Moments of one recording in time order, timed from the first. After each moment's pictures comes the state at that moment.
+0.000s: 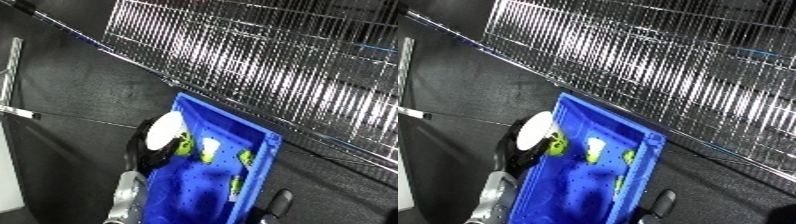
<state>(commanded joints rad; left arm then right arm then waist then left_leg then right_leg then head) -0.34 0.52 0.03 1.16 -0.95 -0.40 -0.04 -0.28 -0.35 0.37 1.16 0.88 -0.30 0.20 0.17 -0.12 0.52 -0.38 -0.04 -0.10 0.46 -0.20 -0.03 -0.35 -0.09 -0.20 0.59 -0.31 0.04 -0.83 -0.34</state>
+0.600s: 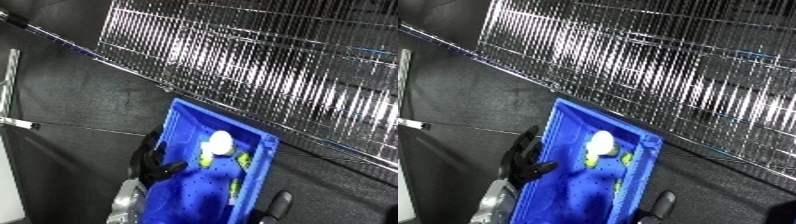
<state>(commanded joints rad) -0.32 0.51 -0.02 1.27 -0.93 -0.31 -0.14 -0.30 -0.36 0.38 1.12 0.86 -0.27 0.17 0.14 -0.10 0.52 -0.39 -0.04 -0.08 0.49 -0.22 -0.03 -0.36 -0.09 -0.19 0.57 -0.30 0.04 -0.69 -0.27</state>
